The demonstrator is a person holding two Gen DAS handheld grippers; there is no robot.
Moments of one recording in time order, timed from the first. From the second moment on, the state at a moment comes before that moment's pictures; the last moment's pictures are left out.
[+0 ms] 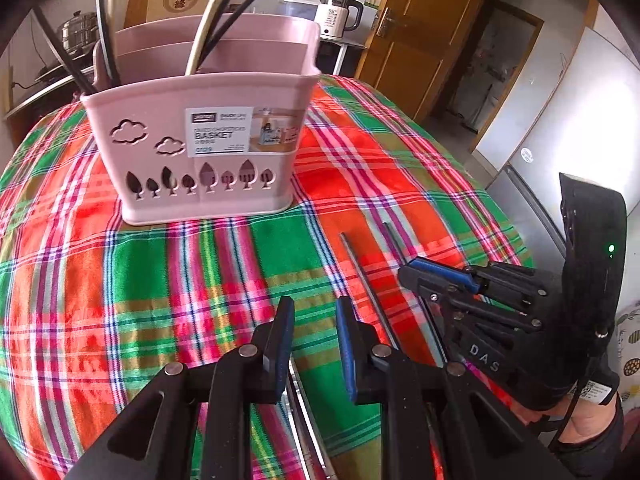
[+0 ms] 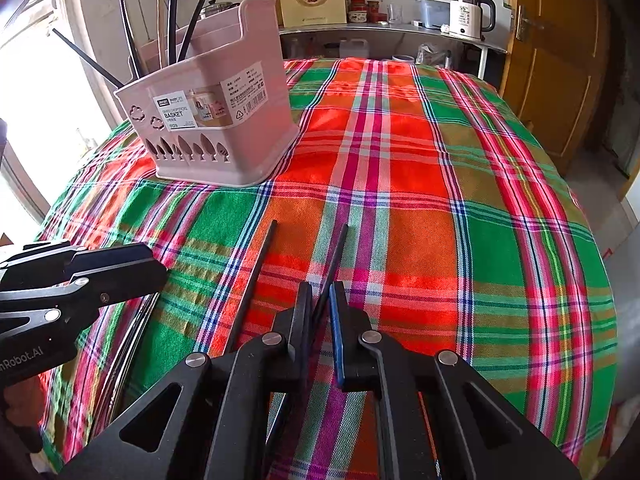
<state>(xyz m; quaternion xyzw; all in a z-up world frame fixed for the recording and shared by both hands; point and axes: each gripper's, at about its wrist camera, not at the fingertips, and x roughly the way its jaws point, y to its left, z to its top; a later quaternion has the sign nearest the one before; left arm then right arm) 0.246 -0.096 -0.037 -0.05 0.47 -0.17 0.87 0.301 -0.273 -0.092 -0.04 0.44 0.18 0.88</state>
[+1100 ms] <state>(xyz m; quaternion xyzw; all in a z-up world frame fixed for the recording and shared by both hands) 0.276 -0.129 -0.026 -0.03 0.47 -0.19 0.86 0.299 -0.299 -0.067 -0.02 0.41 0.19 0.89</state>
